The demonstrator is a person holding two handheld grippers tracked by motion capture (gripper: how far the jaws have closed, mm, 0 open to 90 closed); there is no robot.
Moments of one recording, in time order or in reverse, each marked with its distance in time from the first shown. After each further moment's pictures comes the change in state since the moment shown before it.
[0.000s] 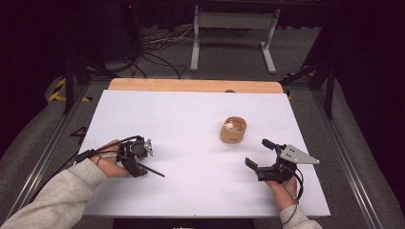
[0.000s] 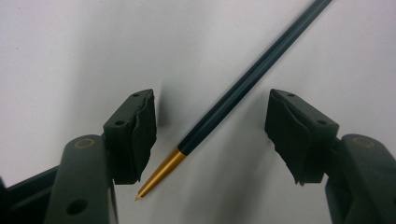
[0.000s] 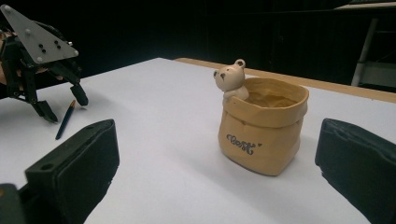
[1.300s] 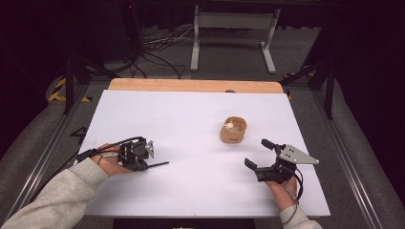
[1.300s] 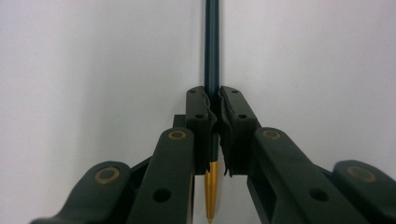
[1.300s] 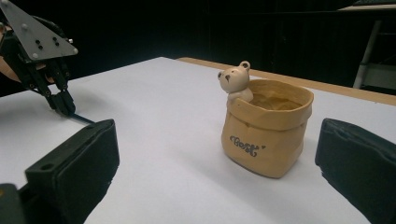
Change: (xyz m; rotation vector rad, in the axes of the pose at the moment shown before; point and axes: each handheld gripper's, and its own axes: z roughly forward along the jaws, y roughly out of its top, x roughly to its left) left arm -0.003 0.005 -0.006 0.020 -0.040 0.064; right arm 0.002 0.002 0.000 0.004 0.007 -0.014
